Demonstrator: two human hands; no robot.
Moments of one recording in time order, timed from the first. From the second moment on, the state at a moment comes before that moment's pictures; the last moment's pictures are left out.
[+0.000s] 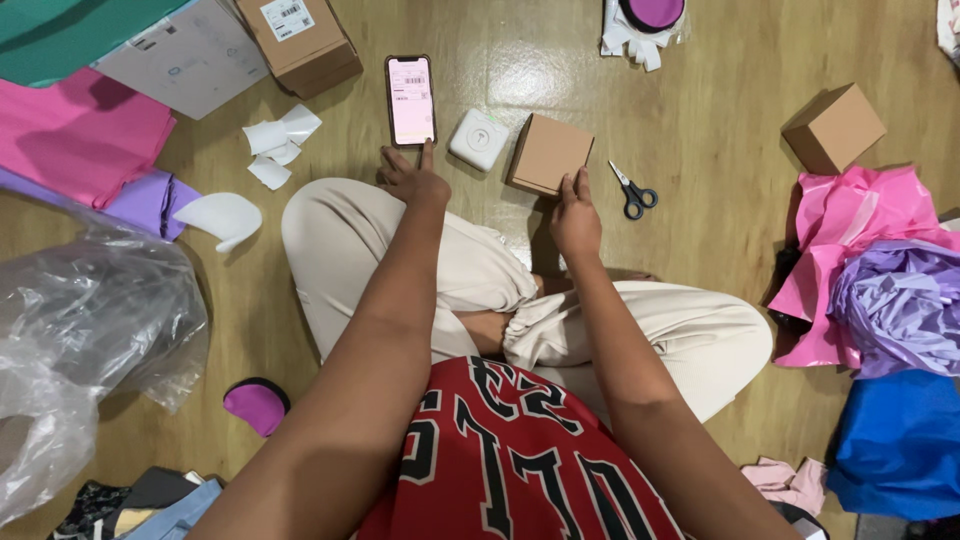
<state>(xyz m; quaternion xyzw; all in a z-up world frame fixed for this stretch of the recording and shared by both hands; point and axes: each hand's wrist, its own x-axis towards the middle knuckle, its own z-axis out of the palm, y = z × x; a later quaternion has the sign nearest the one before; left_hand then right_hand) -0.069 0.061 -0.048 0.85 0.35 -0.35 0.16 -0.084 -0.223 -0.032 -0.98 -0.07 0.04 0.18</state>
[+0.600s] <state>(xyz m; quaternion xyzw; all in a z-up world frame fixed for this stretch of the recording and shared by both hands) -0.068 0.063 -0.045 0.86 0.35 -0.34 0.15 -0.083 -0.225 -0.036 -0.98 -0.08 0.03 0.18</state>
